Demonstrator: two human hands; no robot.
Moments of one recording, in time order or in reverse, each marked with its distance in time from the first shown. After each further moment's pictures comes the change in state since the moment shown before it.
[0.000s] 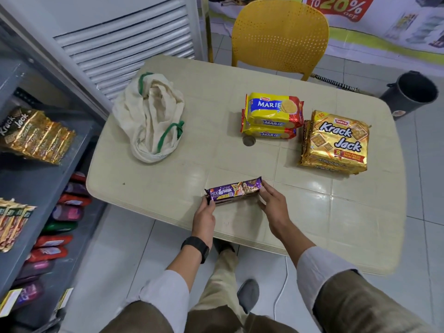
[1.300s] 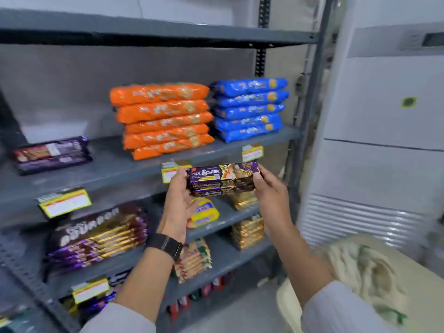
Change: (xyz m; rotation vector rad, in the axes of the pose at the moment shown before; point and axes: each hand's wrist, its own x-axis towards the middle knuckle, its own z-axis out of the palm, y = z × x) left_hand -0.359 0.328 -0.469 -0.397 0.487 0.999; right_hand -0.390 -0.176 0.570 -0.027 -0.950 -0.703
